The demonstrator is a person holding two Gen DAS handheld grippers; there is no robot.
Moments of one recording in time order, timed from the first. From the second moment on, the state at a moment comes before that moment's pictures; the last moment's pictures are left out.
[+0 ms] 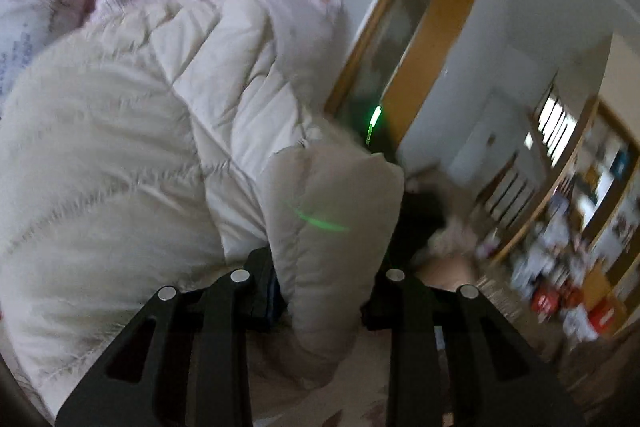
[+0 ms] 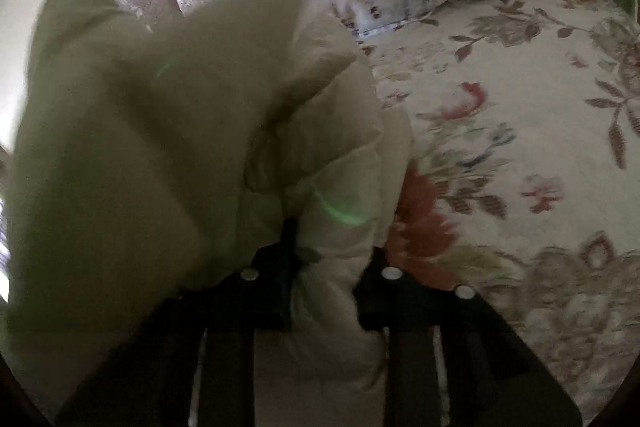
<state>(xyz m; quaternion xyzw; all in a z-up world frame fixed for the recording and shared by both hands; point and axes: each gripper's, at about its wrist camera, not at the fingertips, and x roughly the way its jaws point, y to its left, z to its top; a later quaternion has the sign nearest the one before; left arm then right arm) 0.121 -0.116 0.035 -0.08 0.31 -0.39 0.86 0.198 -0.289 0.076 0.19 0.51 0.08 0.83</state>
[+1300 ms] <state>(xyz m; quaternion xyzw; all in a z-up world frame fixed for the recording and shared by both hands) 0.118 -0.191 0.007 0.10 0.36 -0.36 0.86 0.209 -0.320 0.120 0.15 0.43 0.03 0.89</state>
